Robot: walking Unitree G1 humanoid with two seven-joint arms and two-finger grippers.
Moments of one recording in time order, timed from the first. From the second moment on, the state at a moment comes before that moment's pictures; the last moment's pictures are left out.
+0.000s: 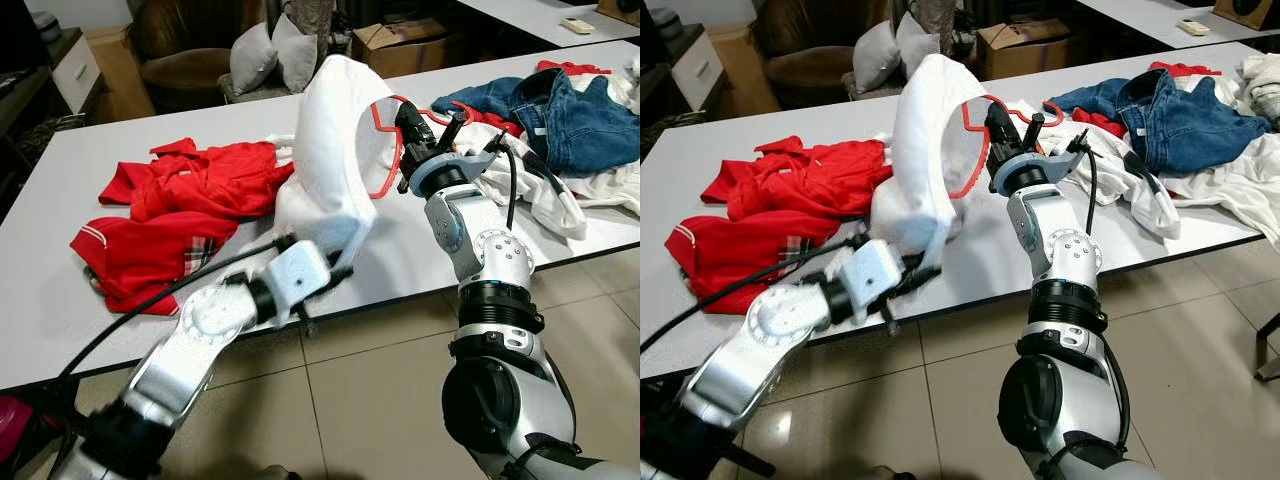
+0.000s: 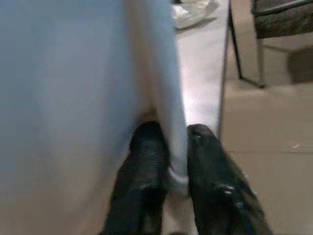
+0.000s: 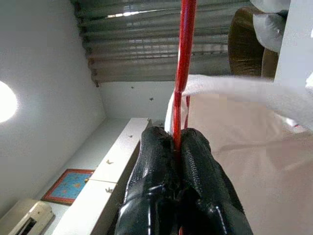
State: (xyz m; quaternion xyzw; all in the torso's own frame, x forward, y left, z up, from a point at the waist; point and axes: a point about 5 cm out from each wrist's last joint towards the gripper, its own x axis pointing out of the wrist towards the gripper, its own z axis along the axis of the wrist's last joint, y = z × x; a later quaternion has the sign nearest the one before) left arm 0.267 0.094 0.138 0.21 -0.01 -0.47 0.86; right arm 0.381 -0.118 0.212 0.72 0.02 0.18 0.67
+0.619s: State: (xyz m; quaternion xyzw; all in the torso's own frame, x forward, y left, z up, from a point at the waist) left arm 0.232 0.169 0.143 0.03 0.01 -0.38 0.93; right arm 0.355 -0.151 0.190 0.66 0.00 0.21 0.72
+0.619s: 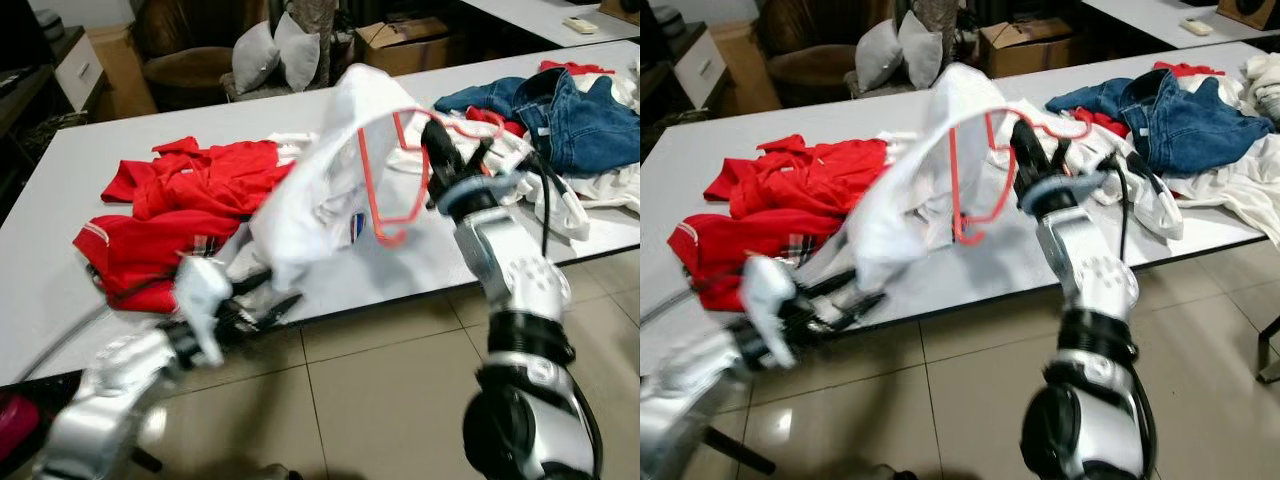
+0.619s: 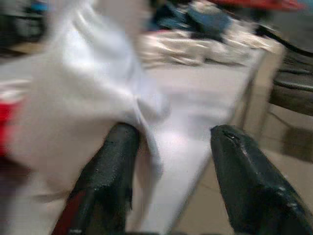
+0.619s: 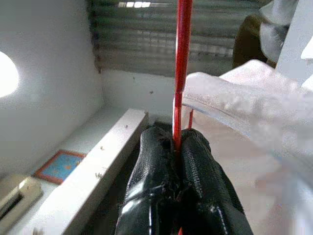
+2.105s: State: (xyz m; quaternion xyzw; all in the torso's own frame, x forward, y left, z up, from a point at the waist) left arm 0.233 0.168 0.155 -0.02 -0.04 -0.18 0.98; right arm 0.244 -0.165 0.180 0.21 -0.03 0.35 0.91
